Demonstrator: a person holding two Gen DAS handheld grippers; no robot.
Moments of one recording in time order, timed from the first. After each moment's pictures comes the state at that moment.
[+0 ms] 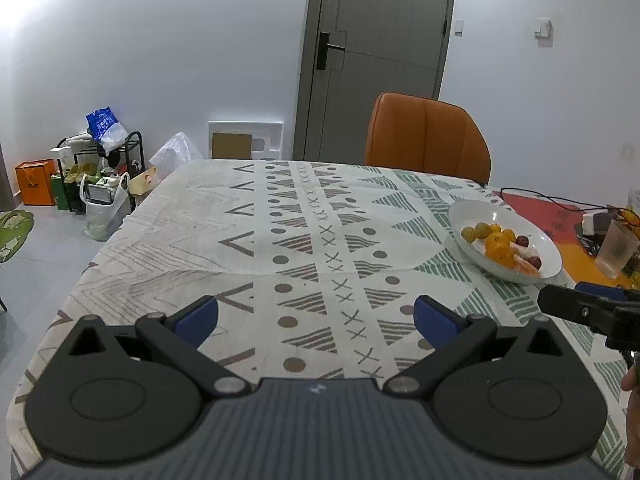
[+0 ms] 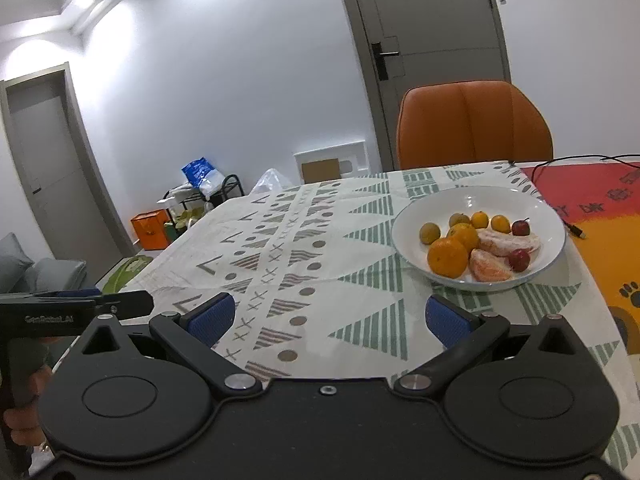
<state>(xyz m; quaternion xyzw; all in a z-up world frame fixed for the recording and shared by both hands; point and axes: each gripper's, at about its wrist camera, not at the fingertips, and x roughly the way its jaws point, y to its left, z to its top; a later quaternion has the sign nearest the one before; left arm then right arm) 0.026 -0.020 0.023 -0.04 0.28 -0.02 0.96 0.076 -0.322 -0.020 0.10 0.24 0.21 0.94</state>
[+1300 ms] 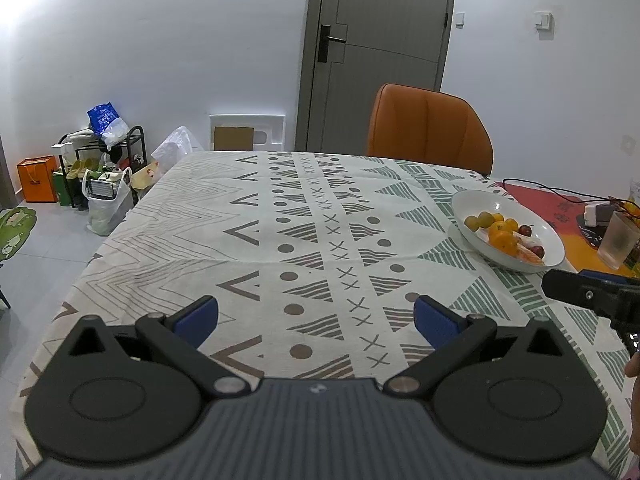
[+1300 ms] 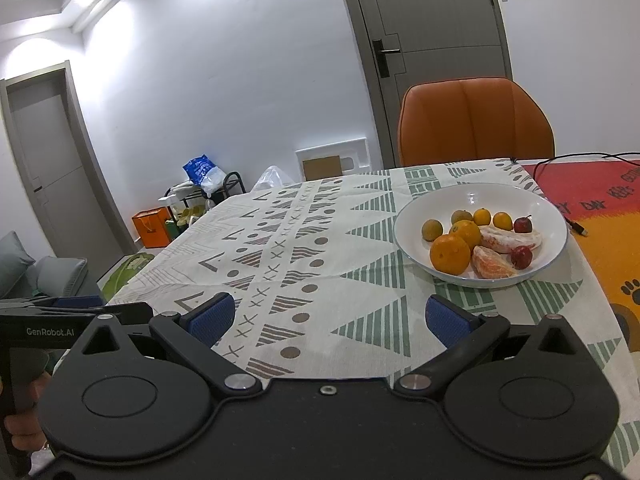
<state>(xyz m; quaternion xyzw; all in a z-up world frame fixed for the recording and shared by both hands) 0.022 -0.017 0.019 -0.04 0.29 -0.01 0.96 0.077 -0.322 -0.020 0.10 0.24 0.21 0.94</state>
